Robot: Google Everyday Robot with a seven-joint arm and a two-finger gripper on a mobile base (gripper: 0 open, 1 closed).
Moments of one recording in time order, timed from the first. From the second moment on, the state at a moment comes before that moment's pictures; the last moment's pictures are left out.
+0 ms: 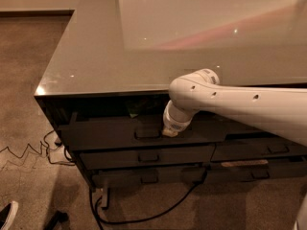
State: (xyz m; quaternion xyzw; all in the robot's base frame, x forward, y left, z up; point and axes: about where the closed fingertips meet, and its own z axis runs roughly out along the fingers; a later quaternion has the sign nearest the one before) arm 0.581 -0.057 0.634 -0.63 0.76 0.02 0.16
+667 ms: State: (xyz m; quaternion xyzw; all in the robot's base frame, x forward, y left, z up) arm 0.581 -0.057 0.634 -0.63 0.76 0.02 0.16
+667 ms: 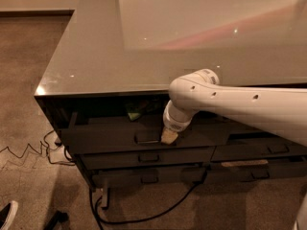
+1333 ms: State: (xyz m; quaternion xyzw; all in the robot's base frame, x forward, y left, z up) arm 0.557 -0.062 0.619 -0.64 0.75 0.01 0.15
